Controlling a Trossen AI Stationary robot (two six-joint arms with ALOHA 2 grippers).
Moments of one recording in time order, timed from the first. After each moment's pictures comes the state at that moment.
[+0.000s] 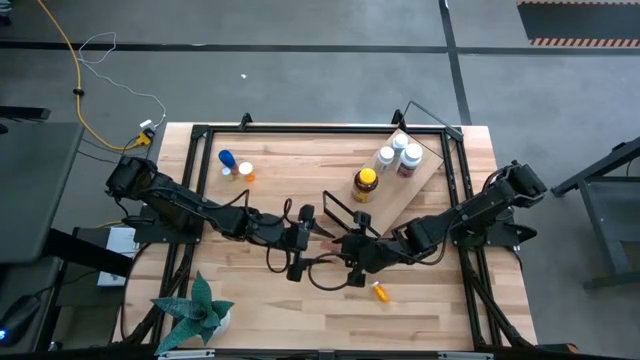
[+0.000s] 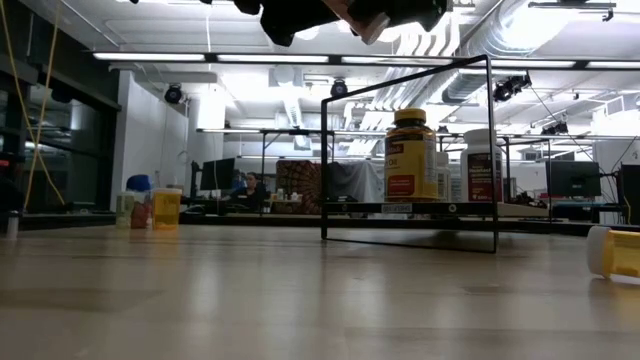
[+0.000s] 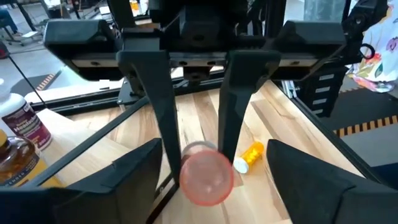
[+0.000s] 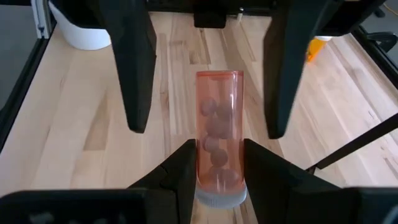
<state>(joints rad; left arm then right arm) -0.19 1.55 0.89 0.39 -0.17 0.08 0.44 1.60 1.20 -0.31 0.49 0.26</state>
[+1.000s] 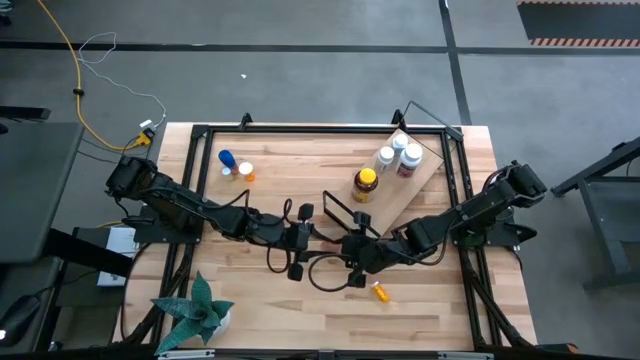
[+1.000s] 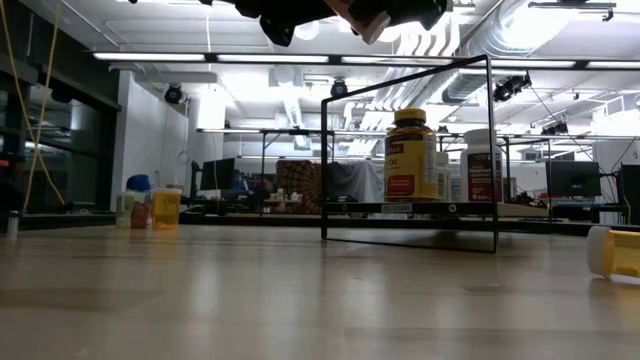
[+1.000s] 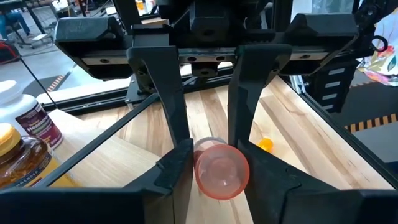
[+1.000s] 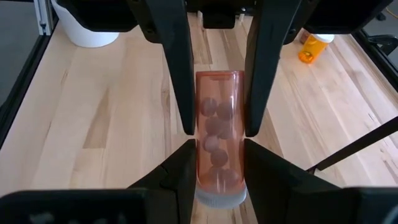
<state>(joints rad) -0.19 1.55 0.89 0.39 -0.20 0.11 0.44 1.60 1.20 -0.31 0.49 0.25</state>
